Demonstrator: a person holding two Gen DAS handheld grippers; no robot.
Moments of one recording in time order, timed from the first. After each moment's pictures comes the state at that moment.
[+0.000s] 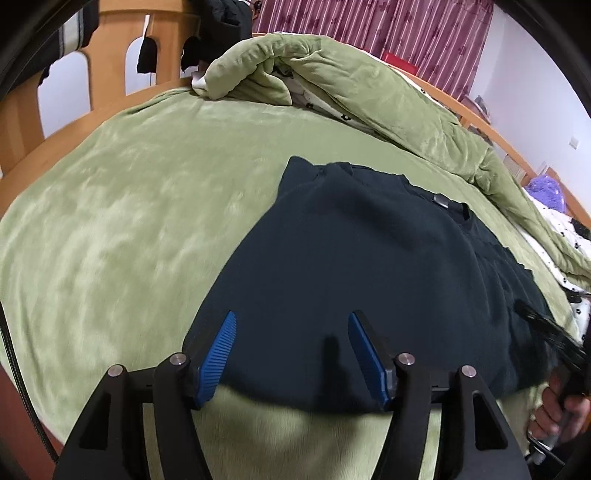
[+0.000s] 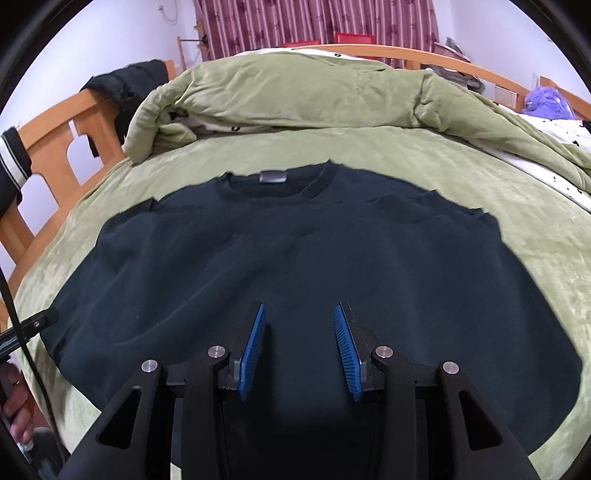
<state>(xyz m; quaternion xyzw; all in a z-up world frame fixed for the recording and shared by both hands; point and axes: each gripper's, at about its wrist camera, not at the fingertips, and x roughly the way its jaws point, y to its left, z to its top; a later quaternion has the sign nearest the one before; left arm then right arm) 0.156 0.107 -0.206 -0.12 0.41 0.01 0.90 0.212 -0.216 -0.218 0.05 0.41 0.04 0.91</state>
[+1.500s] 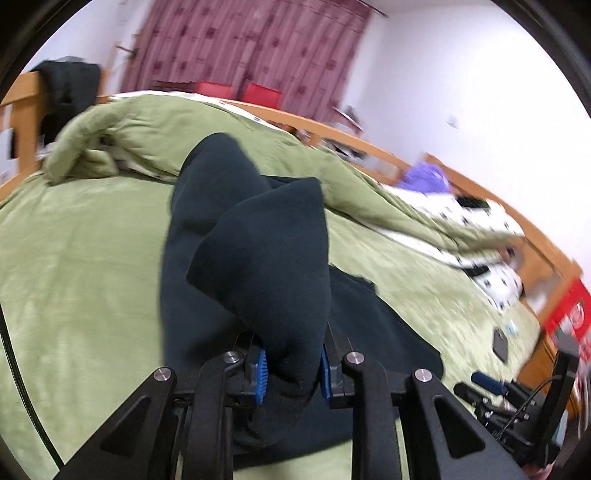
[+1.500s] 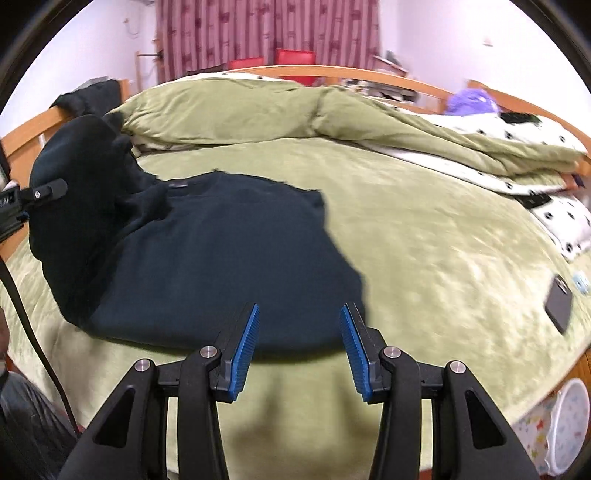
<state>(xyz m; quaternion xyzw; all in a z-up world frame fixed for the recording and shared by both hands) 0.164 -0.115 -0.129 -0.08 0.31 -0.22 0.92 0.065 -0.376 -0.171 0.04 0.38 -0.08 0.92</state>
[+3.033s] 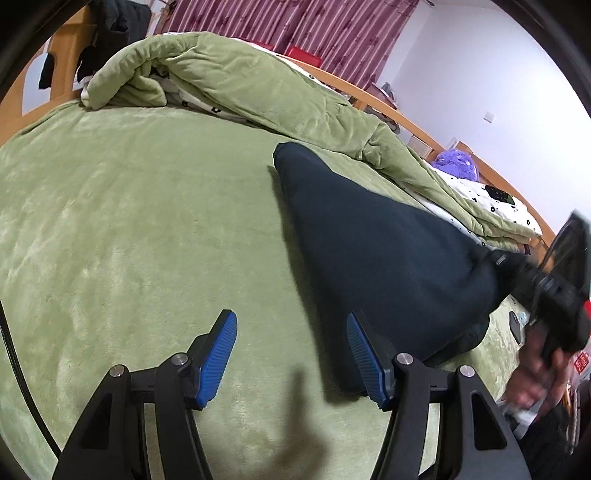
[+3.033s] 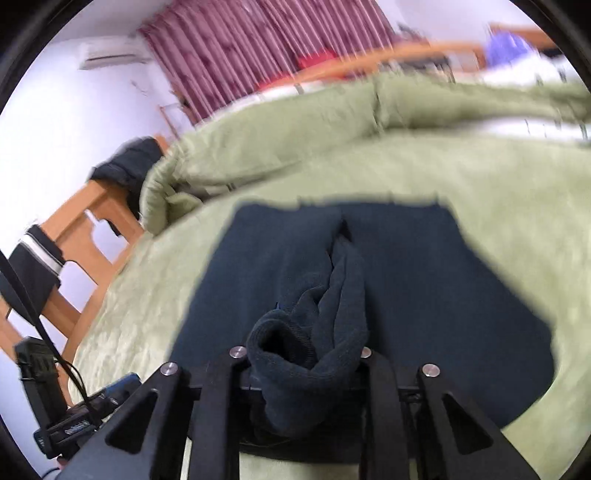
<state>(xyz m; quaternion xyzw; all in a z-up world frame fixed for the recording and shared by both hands) 0.162 -0.008 -0.200 -0.12 0.39 -0.18 0.90 0.166 -0.324 -0.162 0.19 0.30 0.07 0.93</state>
